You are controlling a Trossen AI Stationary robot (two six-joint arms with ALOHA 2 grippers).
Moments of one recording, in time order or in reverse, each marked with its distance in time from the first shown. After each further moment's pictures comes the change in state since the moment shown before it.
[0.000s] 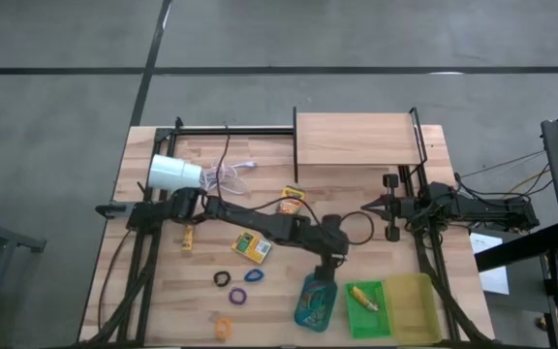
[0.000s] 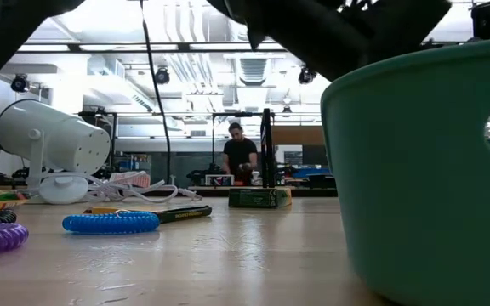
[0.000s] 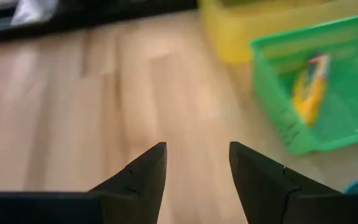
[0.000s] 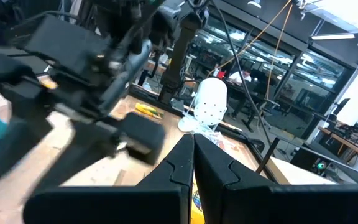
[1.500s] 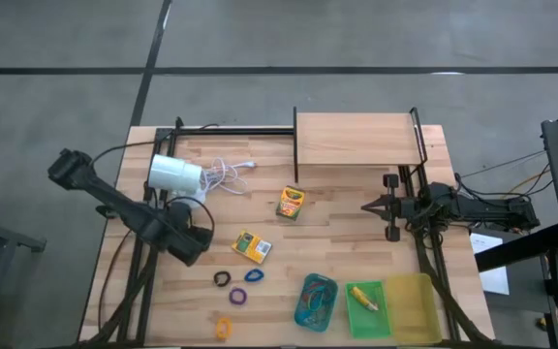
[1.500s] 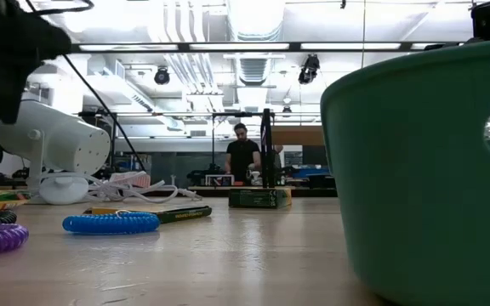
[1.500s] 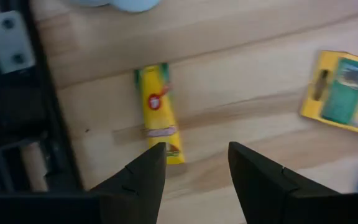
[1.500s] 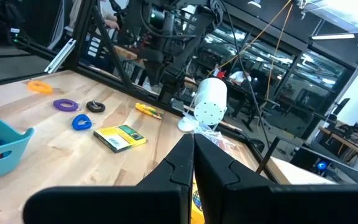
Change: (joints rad) left arm -0.377 -1.119 -0.997 -1.067 -0.205 -1.960; right arm 0.000 0.000 0.000 -0.001 0.000 0.000
